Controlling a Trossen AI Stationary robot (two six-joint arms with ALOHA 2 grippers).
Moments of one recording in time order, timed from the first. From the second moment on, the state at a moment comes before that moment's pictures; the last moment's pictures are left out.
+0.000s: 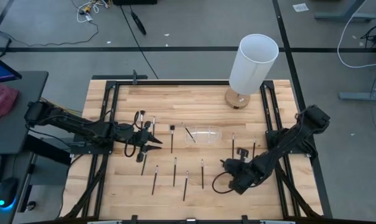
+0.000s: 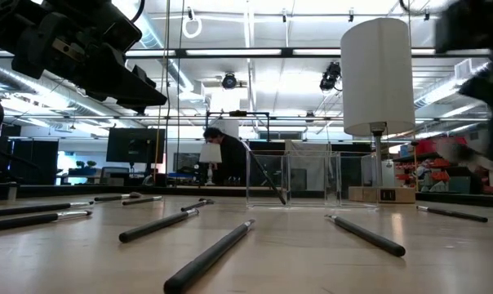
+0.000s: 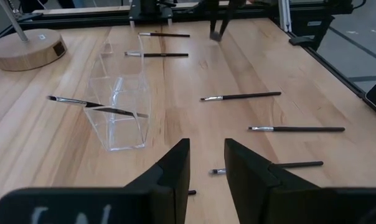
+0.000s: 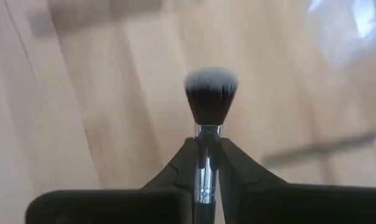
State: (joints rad) left arm -0.16 0.97 0.30 0.31 -0.05 -0.01; right arm 0.69 1.61 0.96 -0.73 0.43 0.93
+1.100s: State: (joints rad) left arm -0.16 0.97 0.30 0.31 -0.05 -0.01; right arm 0.41 1.60 0.31 1.37 1.10 0.04
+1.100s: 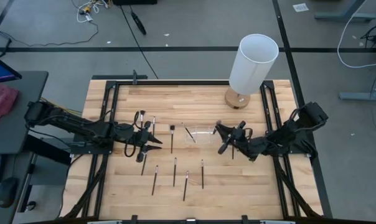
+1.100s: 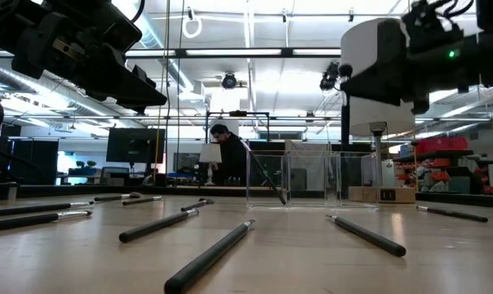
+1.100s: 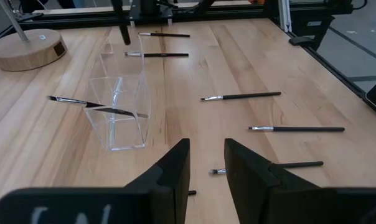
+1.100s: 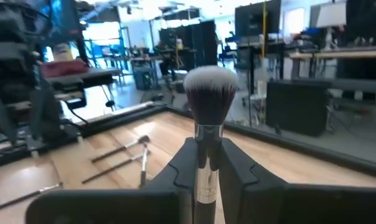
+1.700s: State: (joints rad) left arm -0.16 0.97 0.30 0.31 -0.05 -0.01; right arm 0.38 1.66 0.31 1.19 1.14 0.29
